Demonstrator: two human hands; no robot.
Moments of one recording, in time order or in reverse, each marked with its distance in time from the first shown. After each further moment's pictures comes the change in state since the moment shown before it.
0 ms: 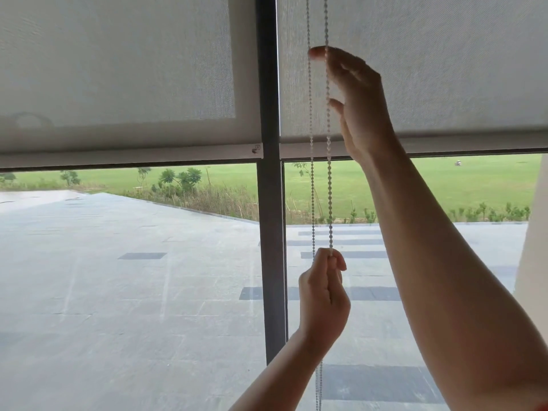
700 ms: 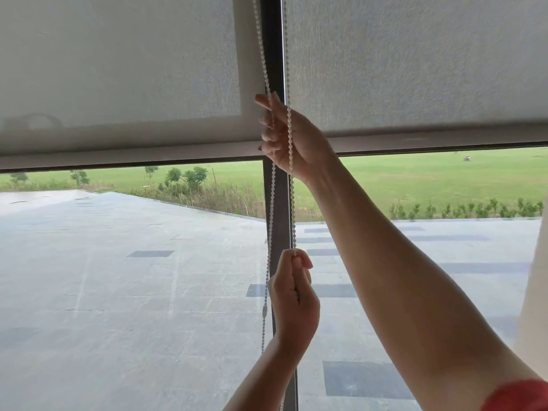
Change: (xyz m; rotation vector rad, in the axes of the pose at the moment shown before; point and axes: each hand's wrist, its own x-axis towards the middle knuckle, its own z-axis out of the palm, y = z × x) left_hand -0.001 -0.013 -0.041 0.038 0.153 -0.056; right_hand -0.006 0.050 0.071 0.898 -0.336 0.514
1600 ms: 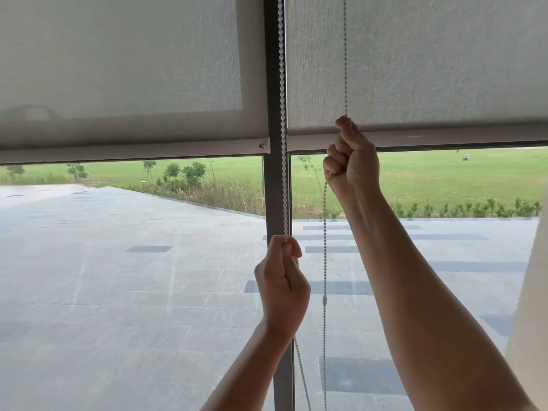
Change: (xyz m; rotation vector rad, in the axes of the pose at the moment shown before) left_hand 0.020 0.009 -0.012 0.066 0.037 0.152; right_hand -0.052 0.001 -0.052 0.148 0.344 -0.315
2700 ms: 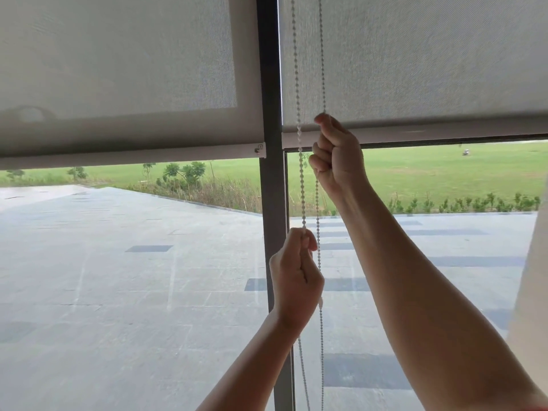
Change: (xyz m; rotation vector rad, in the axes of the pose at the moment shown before) left_hand -0.005 0.001 0.021 -0.055 -0.106 0.015; right_hand 0.004 0.004 0.001 -0.178 -0.046 0.009
